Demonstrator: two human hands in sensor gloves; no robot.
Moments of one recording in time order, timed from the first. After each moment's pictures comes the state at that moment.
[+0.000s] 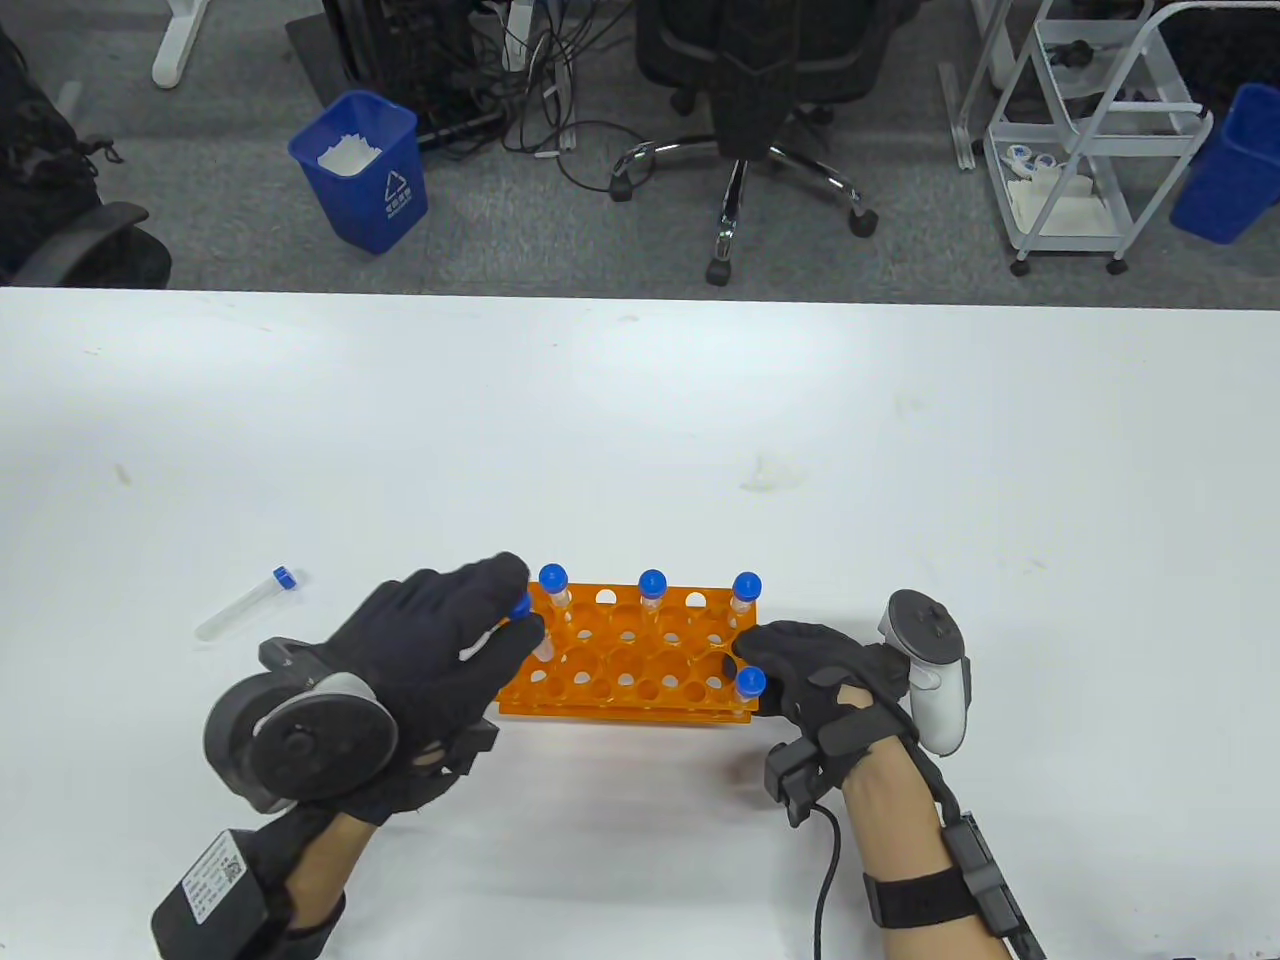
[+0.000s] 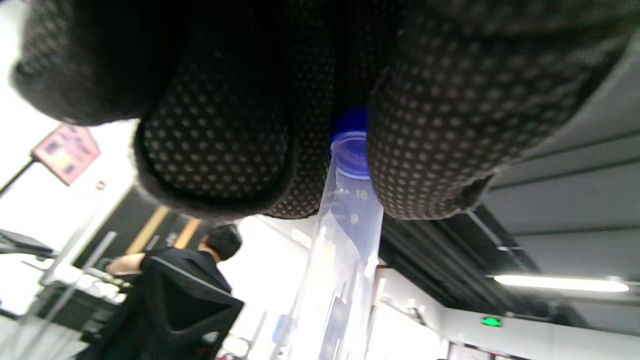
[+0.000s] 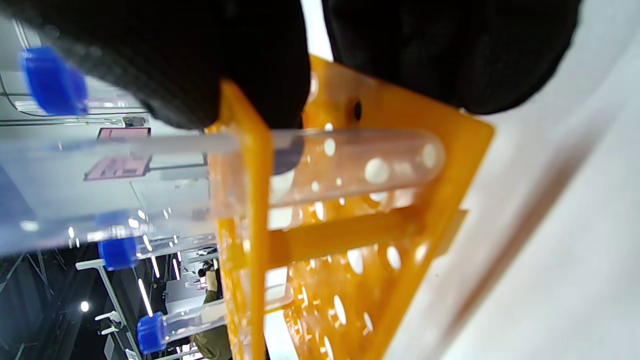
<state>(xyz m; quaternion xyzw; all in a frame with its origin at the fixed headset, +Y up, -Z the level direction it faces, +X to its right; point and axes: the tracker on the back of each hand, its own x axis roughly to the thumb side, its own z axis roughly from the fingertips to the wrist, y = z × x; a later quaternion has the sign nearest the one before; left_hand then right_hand) -0.184 -0.553 -0.153 0.29 -0.22 0.28 0.89 0.159 -0.744 -0.223 -0.07 0.24 0.69 0.68</state>
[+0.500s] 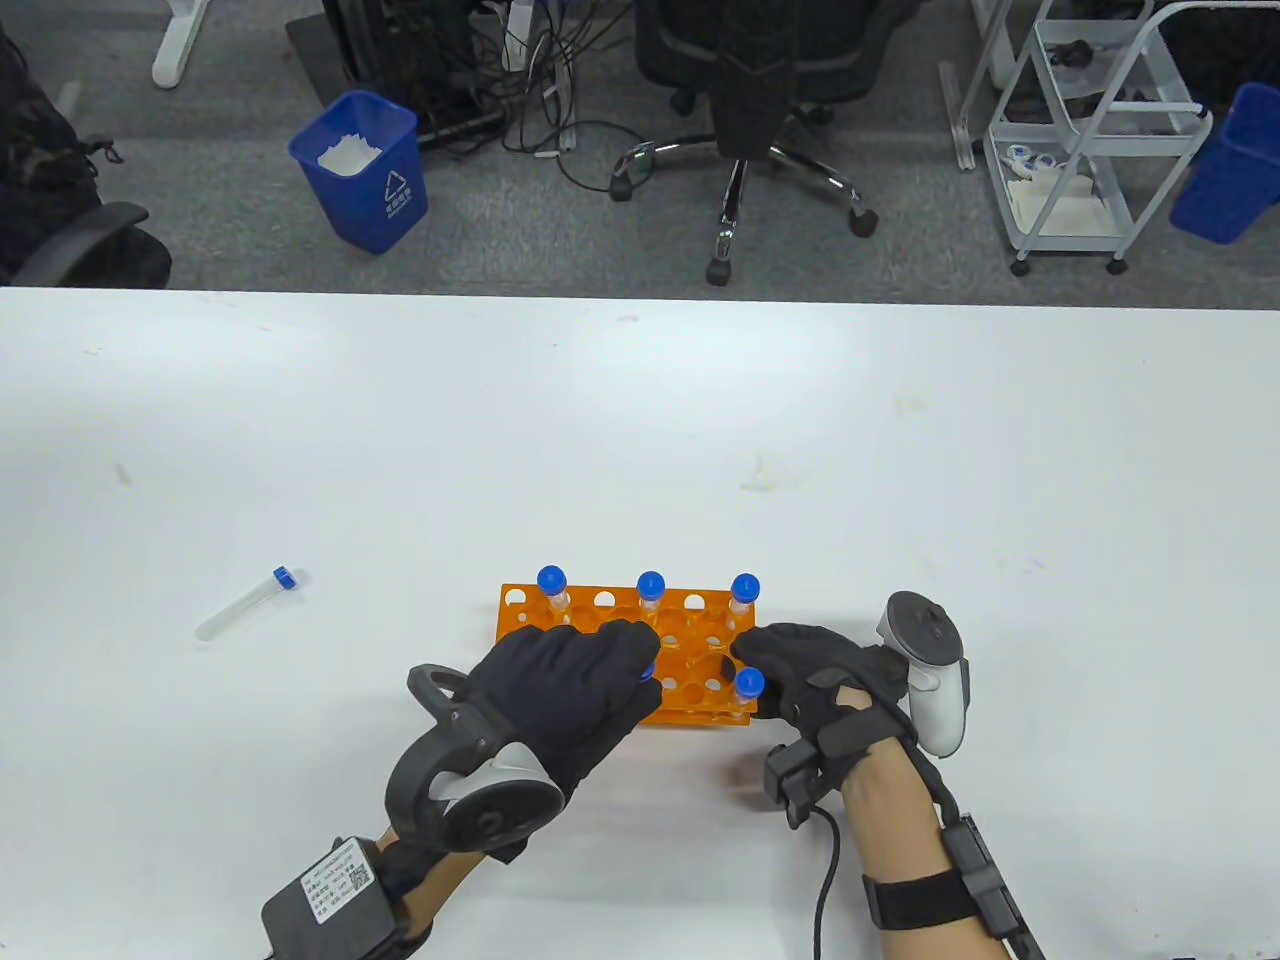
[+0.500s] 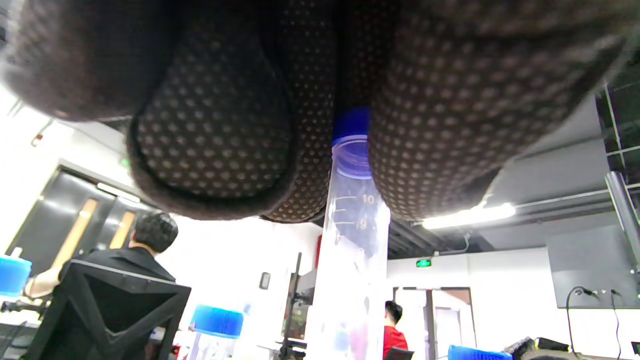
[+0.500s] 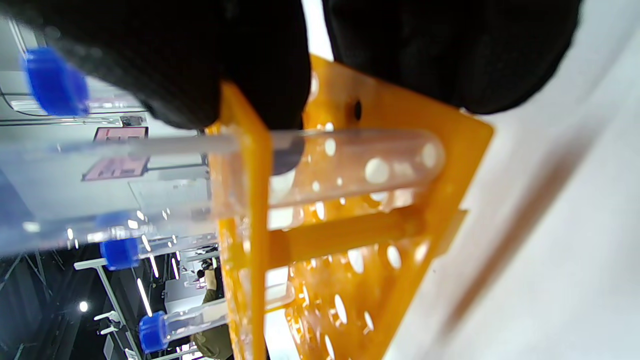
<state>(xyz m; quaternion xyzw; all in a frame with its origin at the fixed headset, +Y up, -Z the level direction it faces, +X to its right) -0.118 -0.597 -0.143 0.31 -0.31 0.19 0.88 0.158 -0.745 -0.222 -0.07 0.25 0.68 0.68</state>
